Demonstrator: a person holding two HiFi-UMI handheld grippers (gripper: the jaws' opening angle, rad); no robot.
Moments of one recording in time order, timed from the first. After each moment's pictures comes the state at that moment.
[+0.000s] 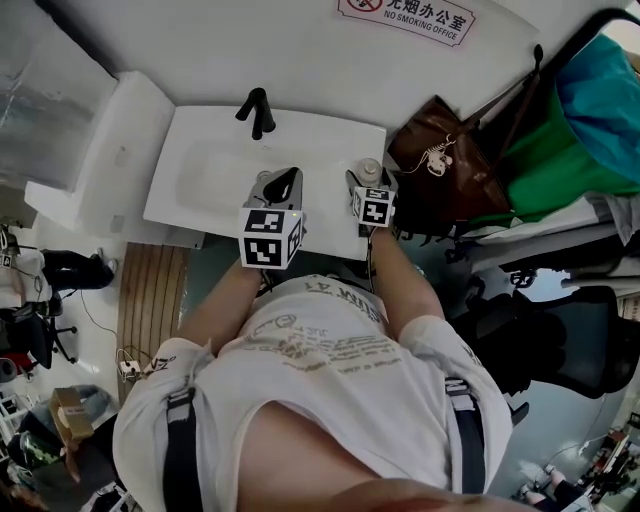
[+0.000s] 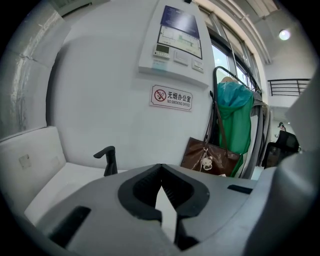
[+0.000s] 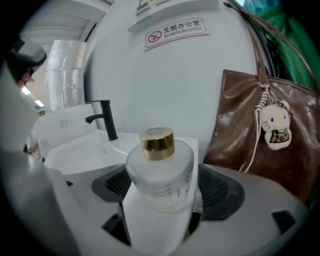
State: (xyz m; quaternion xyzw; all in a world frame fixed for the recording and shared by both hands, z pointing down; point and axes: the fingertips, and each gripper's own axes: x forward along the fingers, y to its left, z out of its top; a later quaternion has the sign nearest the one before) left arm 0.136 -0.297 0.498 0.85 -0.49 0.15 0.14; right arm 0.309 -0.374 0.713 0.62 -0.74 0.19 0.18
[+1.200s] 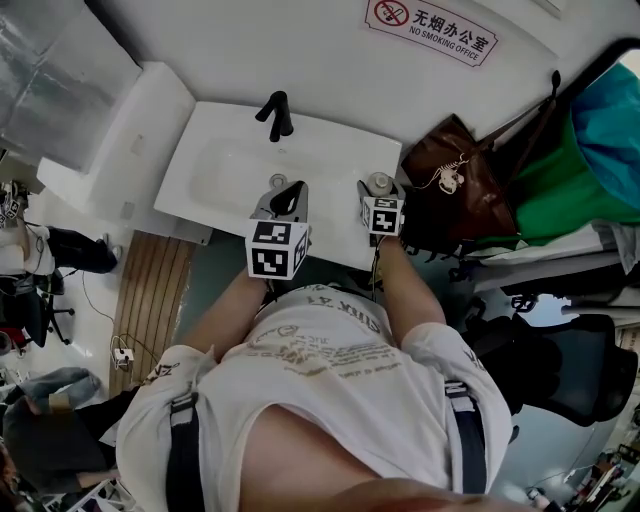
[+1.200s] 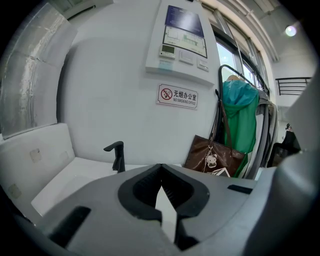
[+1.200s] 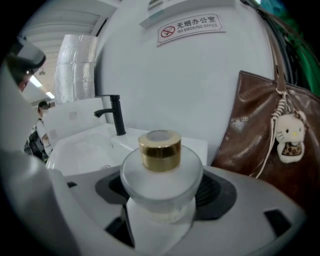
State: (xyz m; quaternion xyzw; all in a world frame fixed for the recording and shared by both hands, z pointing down) left arm 0.117 -0.282 0.508 0.82 -0.53 0.16 0.15; right arm 0.296 -0.377 0.712 0.58 -0.77 0.18 0.21
